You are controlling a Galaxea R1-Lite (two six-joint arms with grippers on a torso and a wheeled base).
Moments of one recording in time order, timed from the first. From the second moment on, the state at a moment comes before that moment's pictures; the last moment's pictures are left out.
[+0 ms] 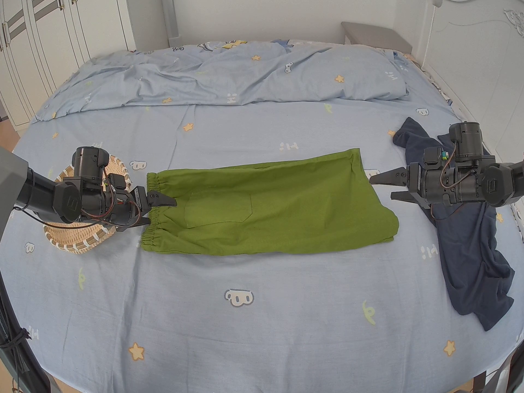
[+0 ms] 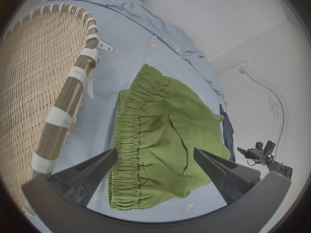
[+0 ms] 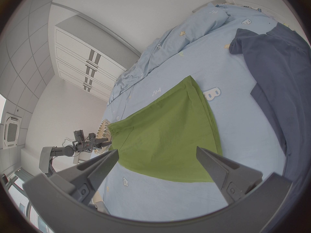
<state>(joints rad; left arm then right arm) 0.00 2.04 -1.21 -0.15 -0.51 -0.40 0.11 1.89 -1.19 -0.11 0.61 0.34</state>
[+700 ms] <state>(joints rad) 0.00 2.08 -1.21 -0.20 -0.46 -0.40 0.11 1.89 -1.19 -0.11 0.61 0.34</state>
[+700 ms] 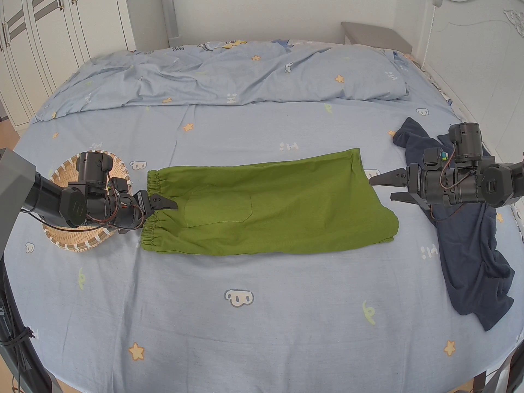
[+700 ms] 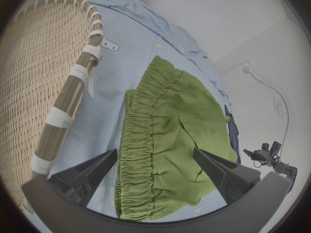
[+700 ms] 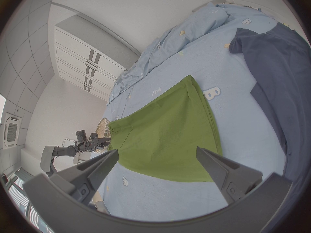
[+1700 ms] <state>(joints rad) 0.00 2.13 -1.22 -0.26 -0.47 -0.45 0.10 1.89 -1.19 -0.12 0.61 0.34</state>
